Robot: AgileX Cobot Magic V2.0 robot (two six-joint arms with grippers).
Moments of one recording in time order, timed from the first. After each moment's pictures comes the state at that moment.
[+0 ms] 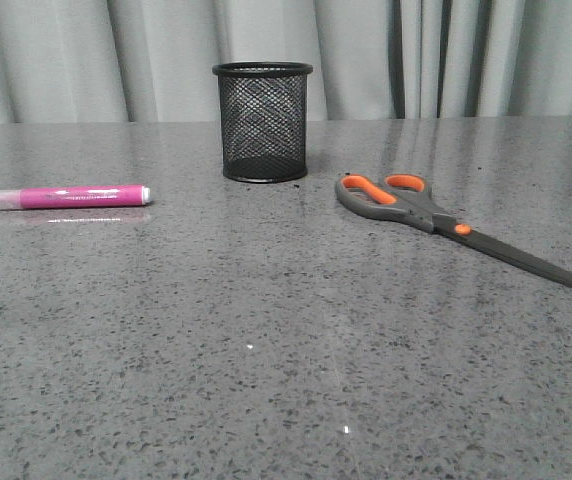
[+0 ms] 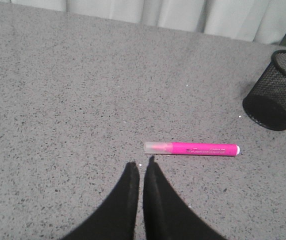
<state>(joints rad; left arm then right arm) 0.03 0.67 -0.62 -0.35 0.51 0.22 -0.05 0.88 -0.70 0.57 0.57 -0.41</state>
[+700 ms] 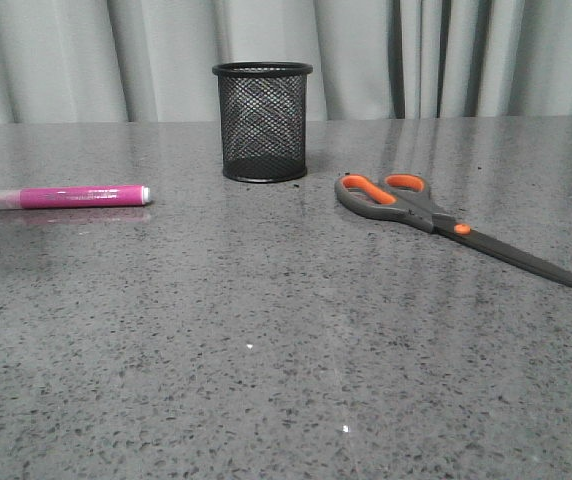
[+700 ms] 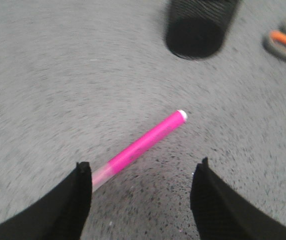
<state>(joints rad) -0.09 1.19 -0.97 -0.59 0.73 0.93 -0.05 0.94 -0.78 0.56 0.60 -0.47</state>
